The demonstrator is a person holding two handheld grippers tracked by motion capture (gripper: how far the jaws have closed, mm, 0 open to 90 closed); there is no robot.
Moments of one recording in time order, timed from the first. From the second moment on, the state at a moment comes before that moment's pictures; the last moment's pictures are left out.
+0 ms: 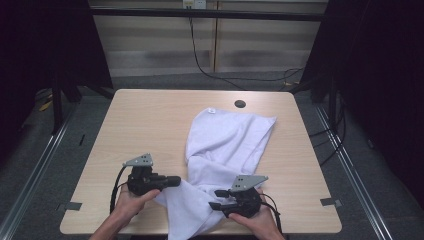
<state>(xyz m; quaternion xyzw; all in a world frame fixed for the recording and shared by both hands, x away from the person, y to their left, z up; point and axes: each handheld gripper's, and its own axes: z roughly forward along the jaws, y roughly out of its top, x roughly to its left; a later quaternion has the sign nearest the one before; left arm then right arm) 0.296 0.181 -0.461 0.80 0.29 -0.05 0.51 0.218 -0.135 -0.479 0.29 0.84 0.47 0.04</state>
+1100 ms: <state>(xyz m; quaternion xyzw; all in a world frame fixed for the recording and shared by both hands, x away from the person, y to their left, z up) 0.321 0.255 -0.469 0.75 0.40 -0.01 0.54 0.244 -0.151 -0.448 0.30 0.79 0.53 0.06</state>
